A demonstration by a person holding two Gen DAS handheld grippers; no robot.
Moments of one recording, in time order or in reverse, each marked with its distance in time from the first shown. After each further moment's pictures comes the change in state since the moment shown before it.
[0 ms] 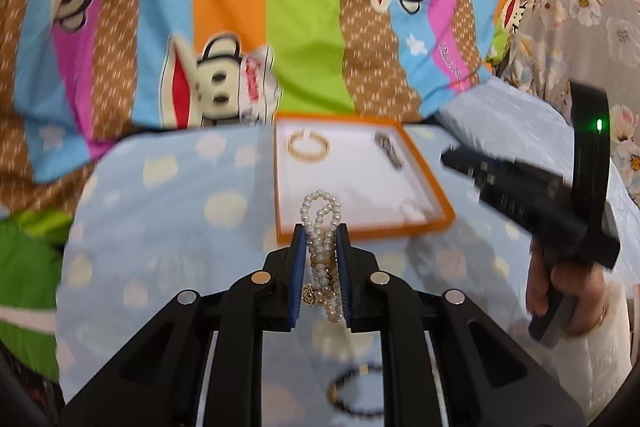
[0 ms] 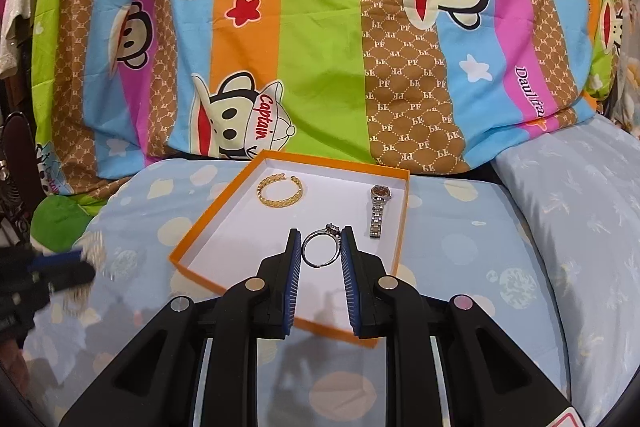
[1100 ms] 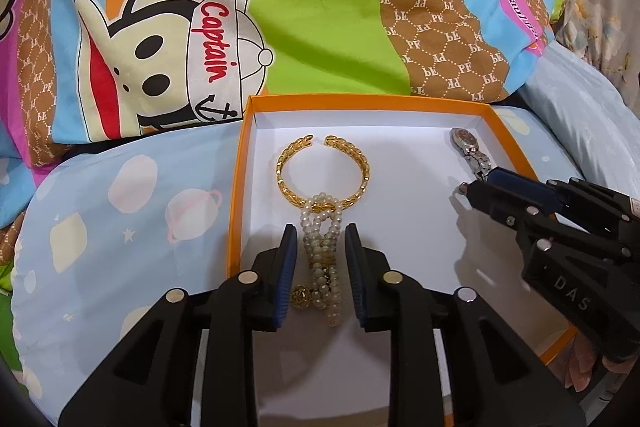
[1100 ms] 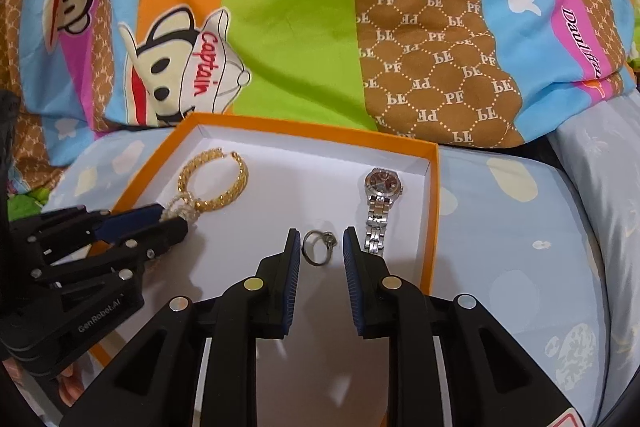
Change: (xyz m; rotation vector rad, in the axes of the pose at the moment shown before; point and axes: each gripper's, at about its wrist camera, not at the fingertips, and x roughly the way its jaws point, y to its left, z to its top) left arm 0.190 0.006 0.040 0.020 0.181 0.089; right arm 0.127 -0.032 0.019 0.037 0.168 0.009
